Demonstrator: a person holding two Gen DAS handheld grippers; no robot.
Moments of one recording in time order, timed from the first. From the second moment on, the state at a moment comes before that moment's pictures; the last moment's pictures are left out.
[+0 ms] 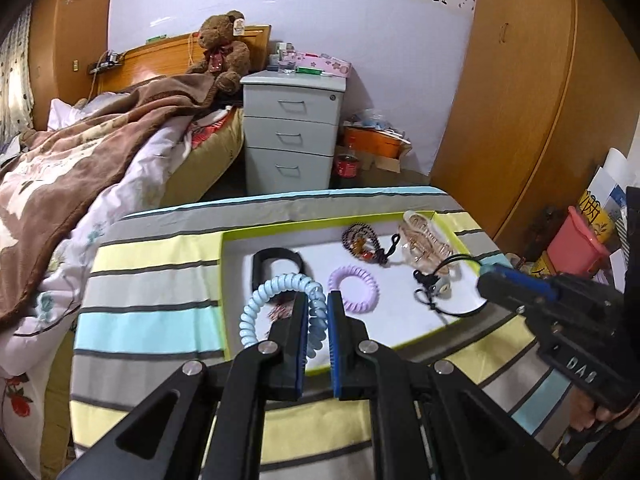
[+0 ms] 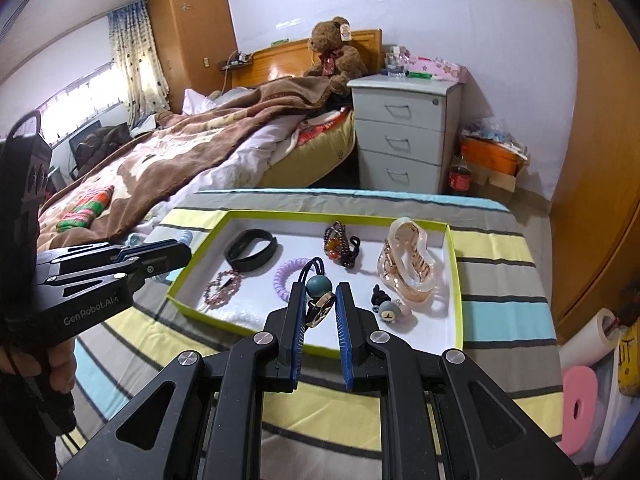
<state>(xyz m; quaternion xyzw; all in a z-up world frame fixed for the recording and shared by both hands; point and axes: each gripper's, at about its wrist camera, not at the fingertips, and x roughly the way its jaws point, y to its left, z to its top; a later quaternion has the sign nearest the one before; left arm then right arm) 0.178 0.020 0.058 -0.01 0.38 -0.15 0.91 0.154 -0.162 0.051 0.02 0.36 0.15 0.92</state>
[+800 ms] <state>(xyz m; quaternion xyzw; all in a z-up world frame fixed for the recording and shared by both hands) 0.215 -0.014 0.001 0.00 0.44 -0.16 0.88 0.198 -0.159 0.002 -0.02 0.42 0.14 0.89</state>
